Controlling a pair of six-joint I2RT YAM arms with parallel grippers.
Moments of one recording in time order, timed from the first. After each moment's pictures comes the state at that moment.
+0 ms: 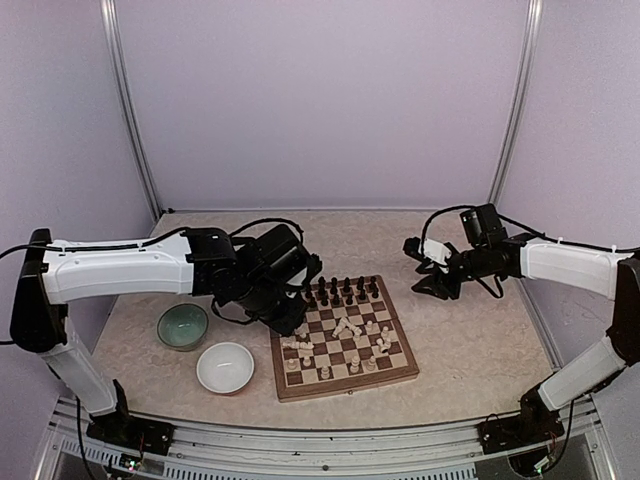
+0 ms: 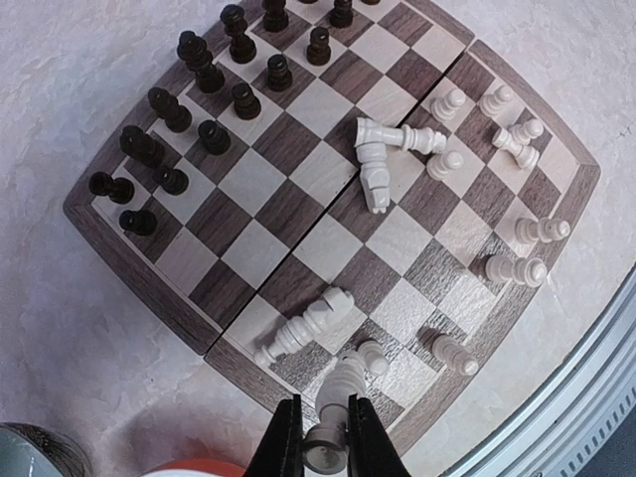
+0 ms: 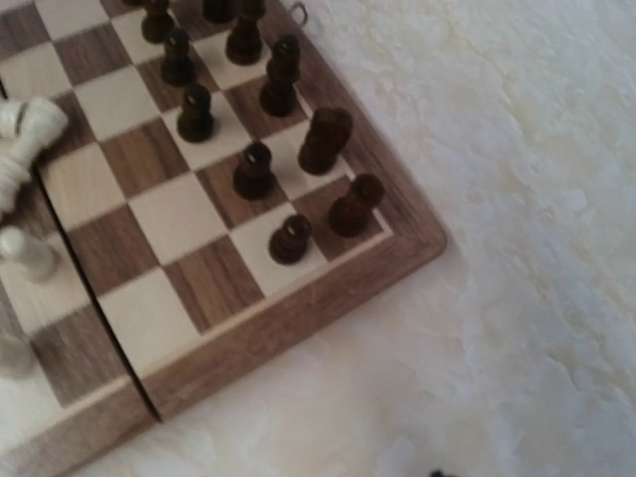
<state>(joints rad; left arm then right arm) -1.09 1.65 1.35 -0.78 -0.15 -0.38 0.38 1.43 0.91 -0.31 -0.43 -0.78</state>
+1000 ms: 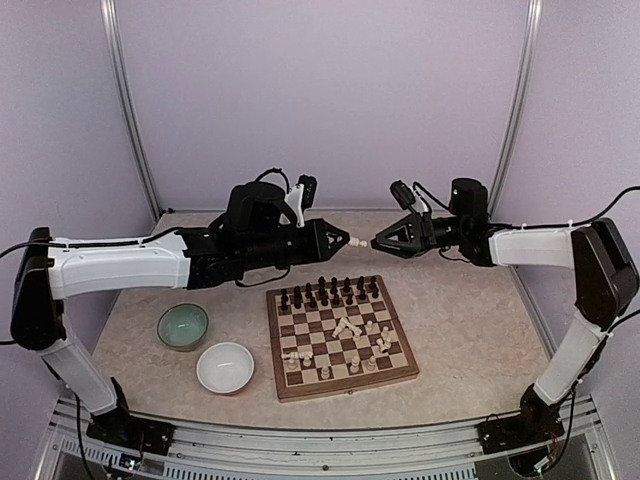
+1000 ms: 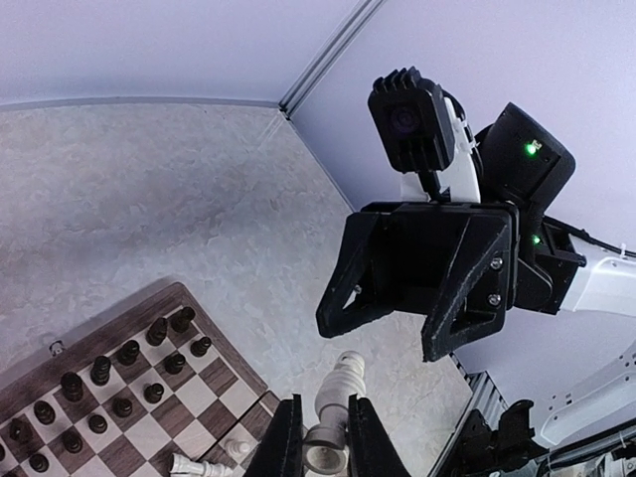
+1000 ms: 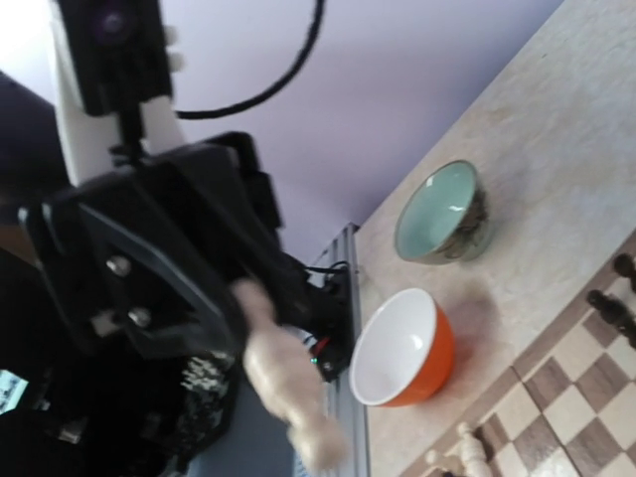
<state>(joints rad) -0.96 1.63 1.25 0.09 0.00 -0.65 0.39 1.69 1.04 0.47 -1.31 0.71</state>
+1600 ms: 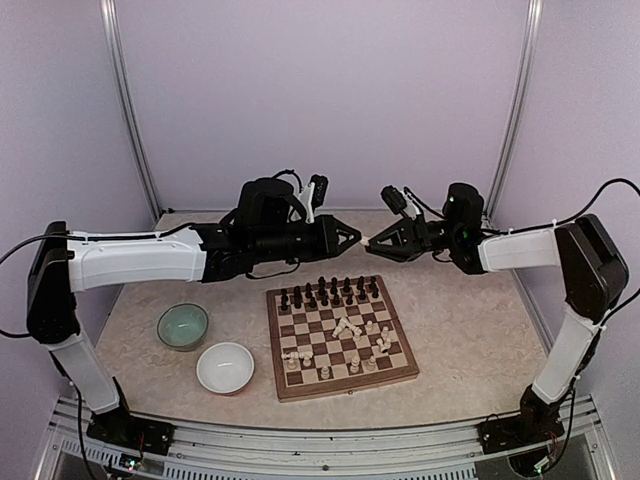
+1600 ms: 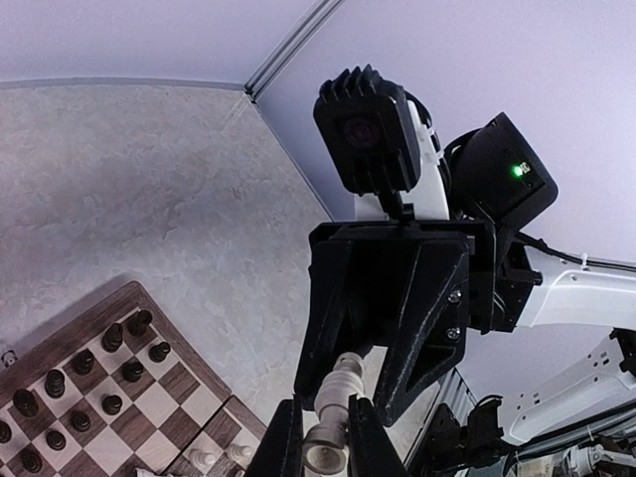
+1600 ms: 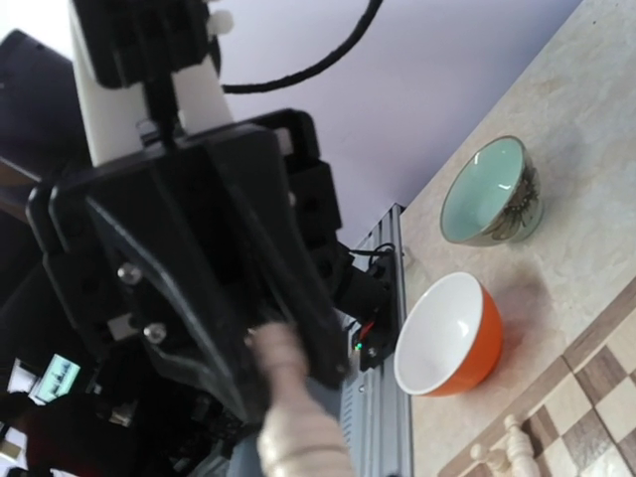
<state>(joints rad) -0.93 1.72 1.32 0.13 0.13 -0.70 0.42 1.76 1.02 0.74 -1.36 0.95</state>
